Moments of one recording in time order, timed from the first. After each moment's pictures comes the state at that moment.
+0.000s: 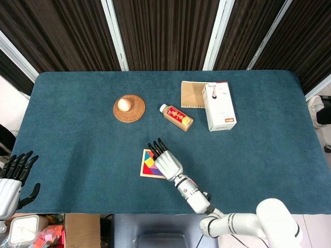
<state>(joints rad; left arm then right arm) -0.08 -1.05 0.00 -1.63 1.67 1.58 -0.01 0.88 -1.95 0.11 -1.23 -1.14 1.04 -1.11</state>
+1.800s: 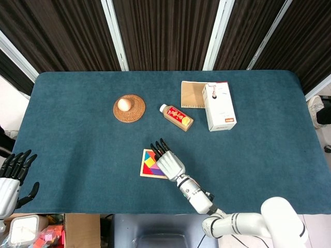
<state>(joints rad) -0.08 -1.05 0.00 -1.63 1.66 1.59 -0.02 0.87 -1.90 0.11 -1.30 -1.11 1.03 -1.15</state>
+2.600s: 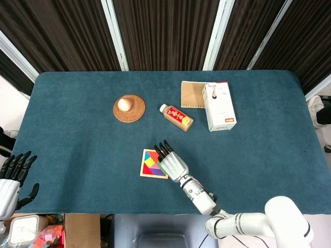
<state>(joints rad) -0.07 -1.06 0.00 -1.62 1.67 1.60 -0.02 0.86 -1.86 0.08 -1.34 -1.07 1.02 -1.16</state>
